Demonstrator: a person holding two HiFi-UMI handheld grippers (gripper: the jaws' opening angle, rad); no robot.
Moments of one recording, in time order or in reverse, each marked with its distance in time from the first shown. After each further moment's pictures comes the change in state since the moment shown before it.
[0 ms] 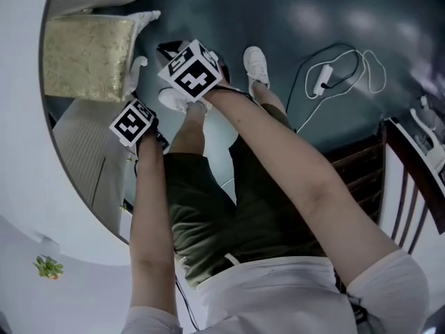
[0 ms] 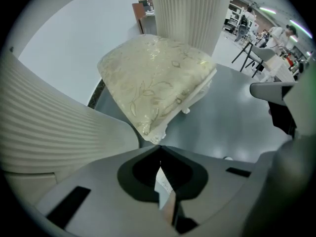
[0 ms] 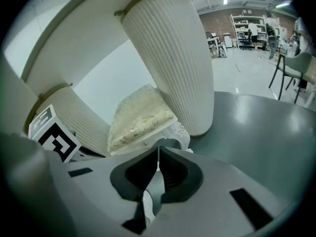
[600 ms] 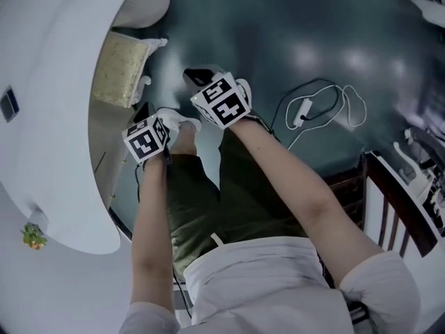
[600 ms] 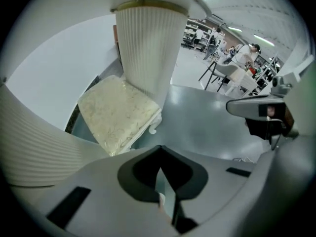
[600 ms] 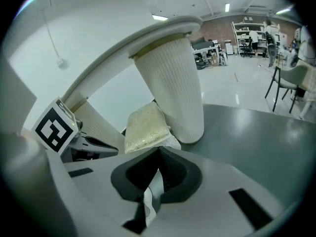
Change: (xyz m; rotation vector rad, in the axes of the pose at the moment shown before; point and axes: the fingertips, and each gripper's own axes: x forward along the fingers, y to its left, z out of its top) left arm -0.128 -0.093 0.044 0.138 -0.222 -0.258; right arm -0.139 -0.003 0.033 -0.049 -0.051 0.004
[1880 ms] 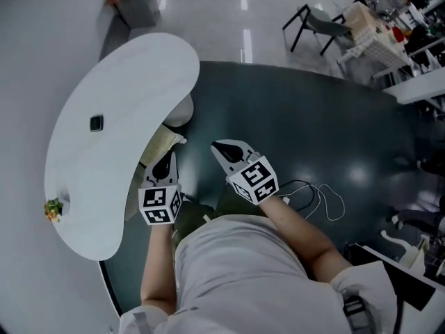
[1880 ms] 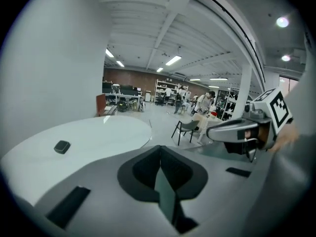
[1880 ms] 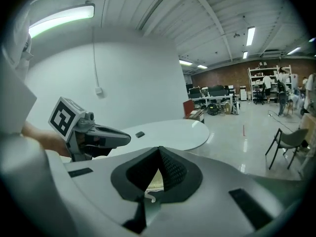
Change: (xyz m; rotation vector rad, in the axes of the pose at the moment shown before) left arm -0.350 -0.135 0.185 0.172 -0.694 -0.209; right arm -0.320 0.088 0.197 -0.311 -0.380 0.030
